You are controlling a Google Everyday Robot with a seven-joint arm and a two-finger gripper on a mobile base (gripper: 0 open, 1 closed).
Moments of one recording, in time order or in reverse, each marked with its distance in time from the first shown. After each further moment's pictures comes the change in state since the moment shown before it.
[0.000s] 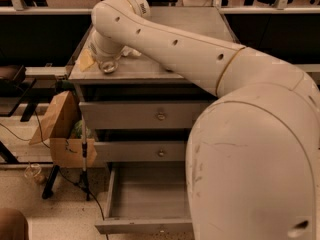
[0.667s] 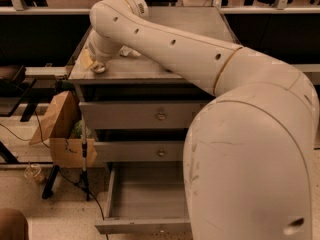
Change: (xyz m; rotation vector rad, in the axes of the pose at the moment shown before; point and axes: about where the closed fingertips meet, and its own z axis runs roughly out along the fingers) arm -0.003 0.003 0.003 -0.005 -0.003 0.008
